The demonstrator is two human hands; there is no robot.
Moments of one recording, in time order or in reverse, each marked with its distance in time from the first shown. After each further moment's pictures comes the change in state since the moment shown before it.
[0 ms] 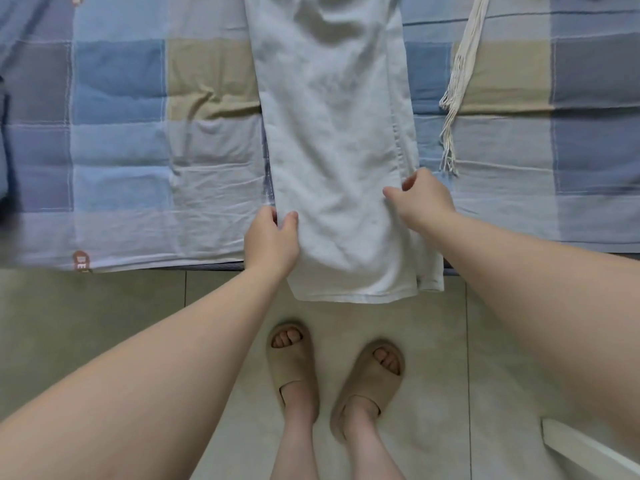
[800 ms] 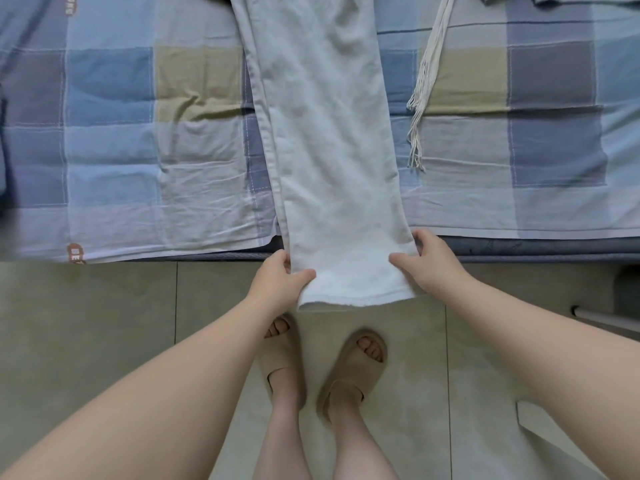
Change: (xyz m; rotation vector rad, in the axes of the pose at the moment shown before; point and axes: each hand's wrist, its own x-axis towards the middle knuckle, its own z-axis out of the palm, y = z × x) left_hand -0.066 -0.022 0.019 -0.002 -0.371 -0.128; right_hand -0.070 0.103 -0.020 0.156 -0.171 -0.029
